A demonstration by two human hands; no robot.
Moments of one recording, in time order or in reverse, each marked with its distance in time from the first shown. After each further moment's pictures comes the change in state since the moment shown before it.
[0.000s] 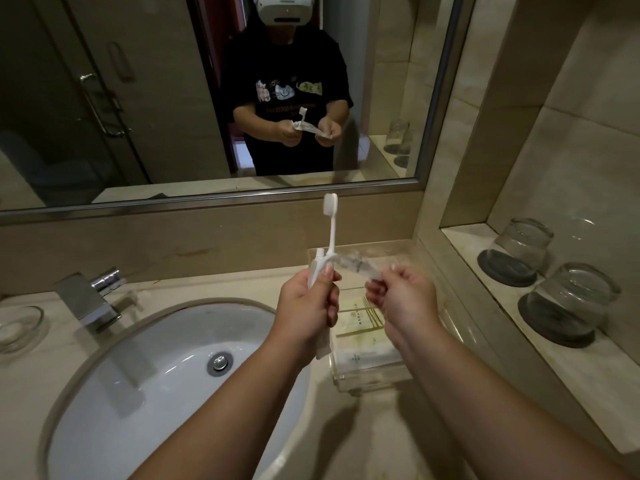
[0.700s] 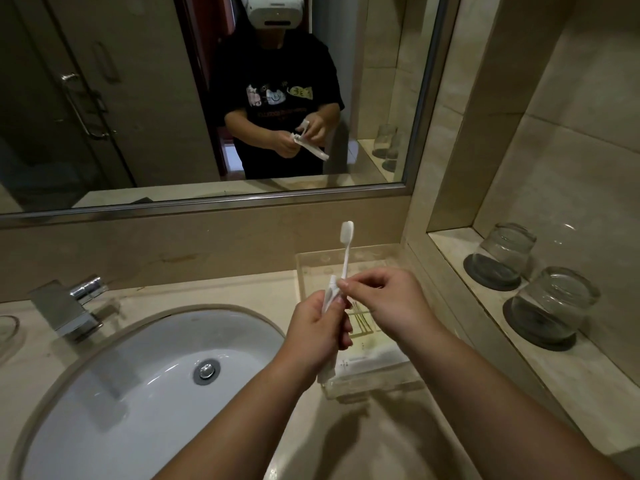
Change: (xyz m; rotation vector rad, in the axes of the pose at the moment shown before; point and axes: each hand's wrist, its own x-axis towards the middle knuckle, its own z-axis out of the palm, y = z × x) left_hand -0.005 -0.024 0.013 0.148 -0.149 -0.051; right_hand -0.017 -0.027 -0.014 -0.645 -0.355 -0.294
